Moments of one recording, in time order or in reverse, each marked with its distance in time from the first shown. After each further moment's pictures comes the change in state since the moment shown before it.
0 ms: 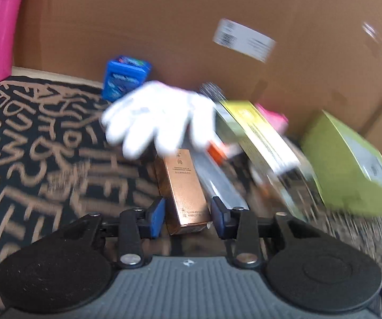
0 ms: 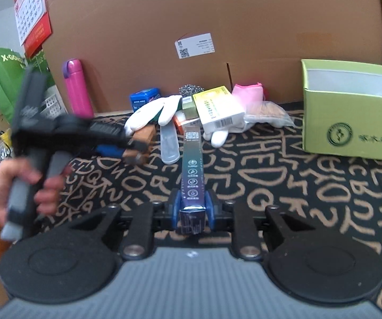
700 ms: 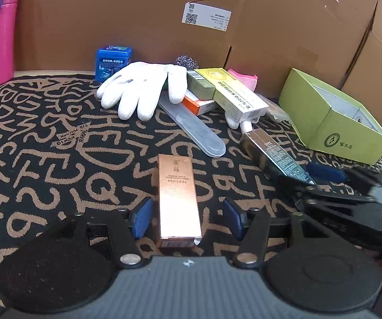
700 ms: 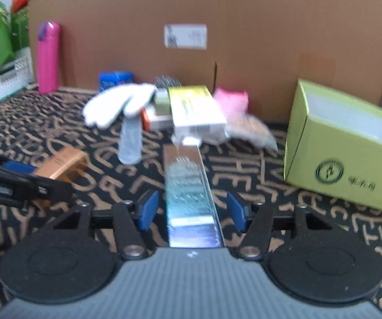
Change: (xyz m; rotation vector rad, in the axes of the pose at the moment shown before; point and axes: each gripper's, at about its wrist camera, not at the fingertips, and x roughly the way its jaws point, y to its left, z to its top) left arm -0.031 -0.012 -0.049 0.114 0.026 0.017; right arm 0.057 0.007 0.009 -0.188 0.029 -0.214
